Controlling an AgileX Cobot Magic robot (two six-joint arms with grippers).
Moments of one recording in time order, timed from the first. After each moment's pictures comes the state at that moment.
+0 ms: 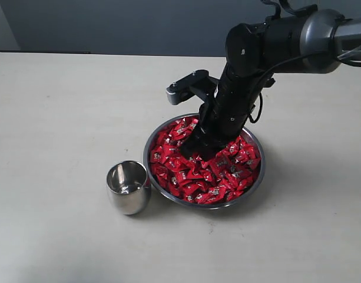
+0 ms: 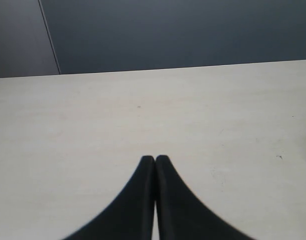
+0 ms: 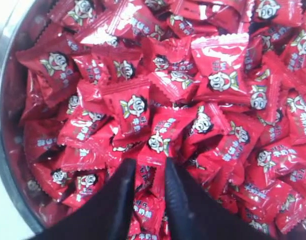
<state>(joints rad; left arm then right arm) 0.09 0.00 0.00 0.04 0.29 -0.02 0.71 1.93 -1.31 0.19 0.86 -0.34</state>
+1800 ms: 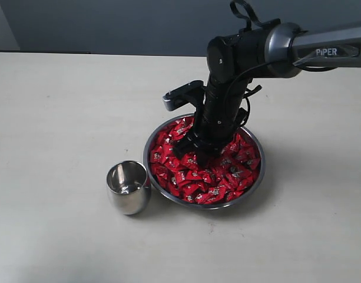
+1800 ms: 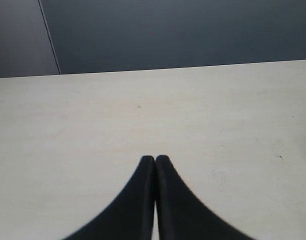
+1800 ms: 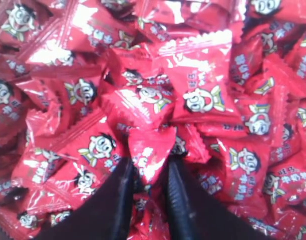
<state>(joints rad) 0.09 0.00 0.00 0.04 0.29 -0.02 0.71 2.09 -1.43 0.14 0.94 -0.22</state>
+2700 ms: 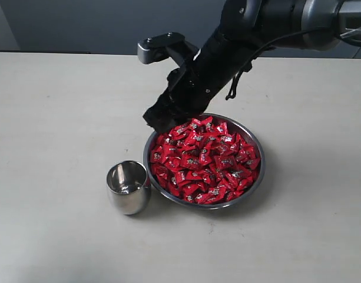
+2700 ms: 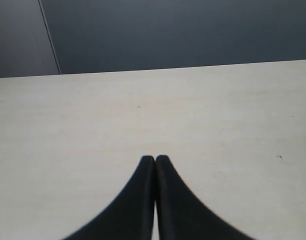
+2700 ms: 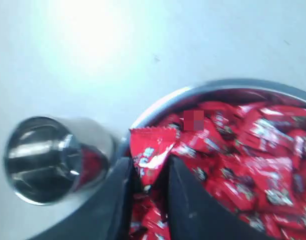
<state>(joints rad) 0.09 0.00 0.00 0.04 0.29 -0.02 0.72 1.93 -1.43 0.55 0.84 -0.60</state>
